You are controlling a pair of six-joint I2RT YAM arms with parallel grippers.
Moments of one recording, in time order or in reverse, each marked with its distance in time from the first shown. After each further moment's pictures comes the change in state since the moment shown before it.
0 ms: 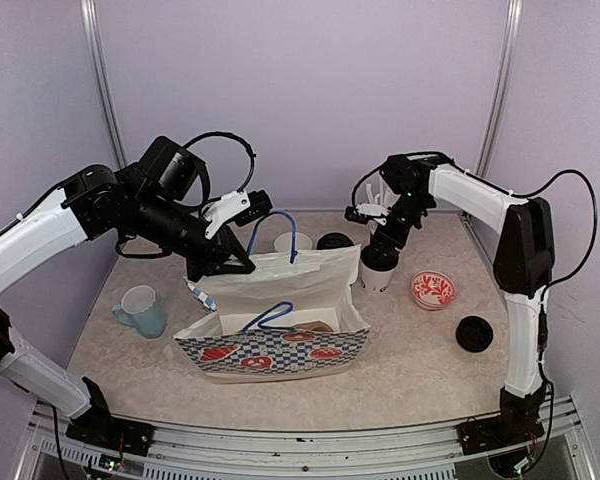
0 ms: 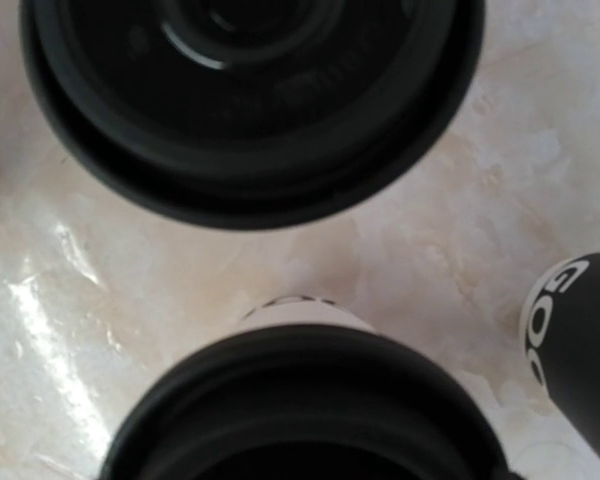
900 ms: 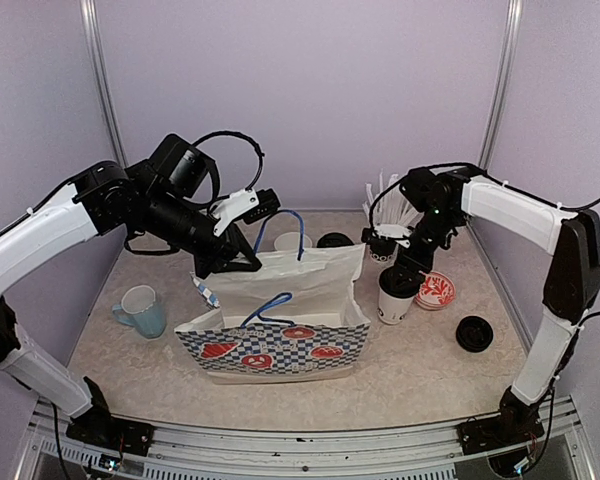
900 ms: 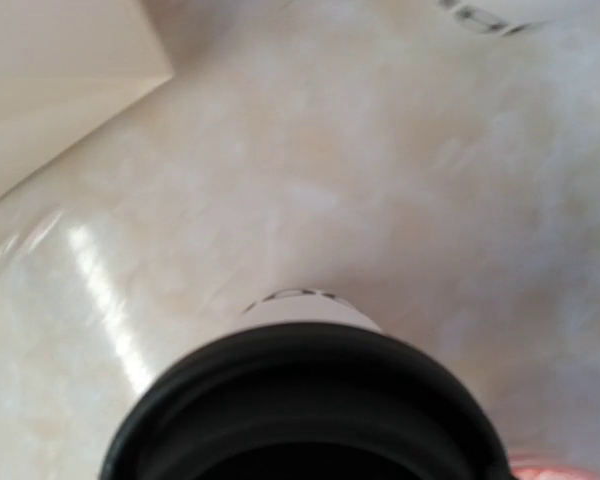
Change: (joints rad) left arm -0.001 0.042 0.031 0.000 0.000 0.000; right arm 0.040 -0.335 -0.389 0.004 -0.012 -0.013
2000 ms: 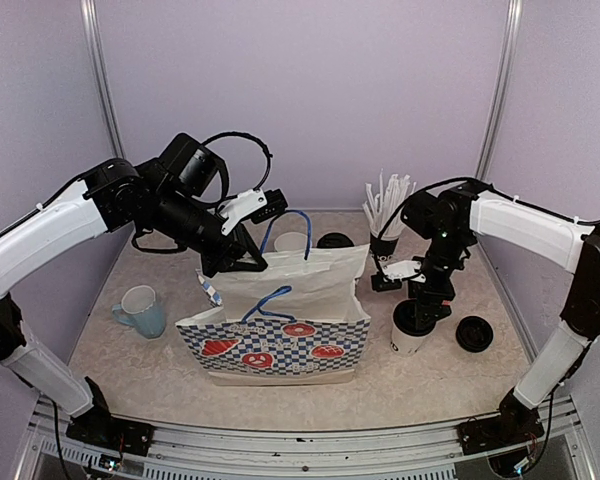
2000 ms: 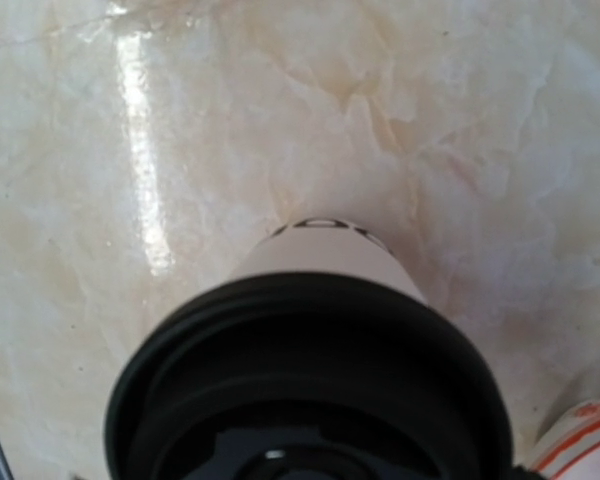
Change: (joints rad) left arm -0.006 0.051 0.042 -0.008 0.005 -0.006; right arm 0.091 -0.160 -0.204 -0.159 0.075 -0.231
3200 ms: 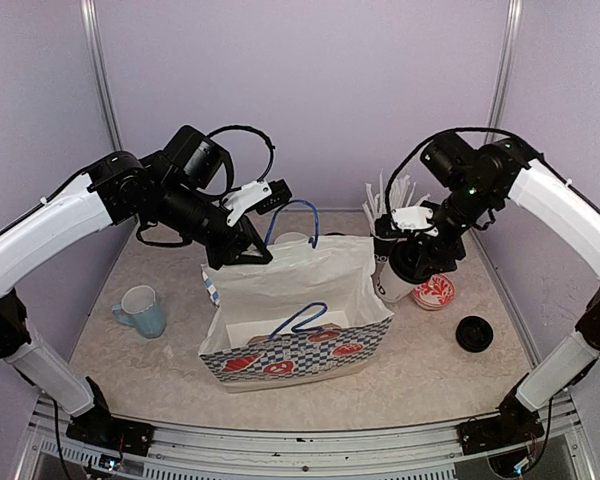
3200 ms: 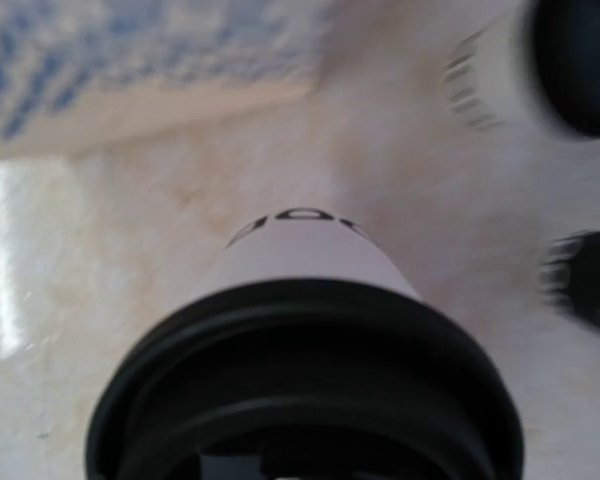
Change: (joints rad) left arm -0.002 0.039 0.066 -0.012 -0.008 -0.042; right arm 0.039 -0.105 0.271 -0.040 0.043 -0.026
